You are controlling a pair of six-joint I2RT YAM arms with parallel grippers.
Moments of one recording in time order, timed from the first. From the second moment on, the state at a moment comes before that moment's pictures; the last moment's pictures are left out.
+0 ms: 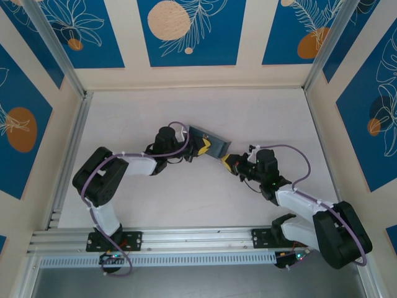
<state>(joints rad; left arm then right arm) -0.60 1.79 0.83 0.69 0.62 -1.48 0.39 1.12 0.30 0.43 -0.47 1.39</state>
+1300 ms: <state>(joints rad) -0.63 1.79 0.78 0.80 0.50 -1.57 0.50 1.40 0.41 0.72 -0.29 1.52</state>
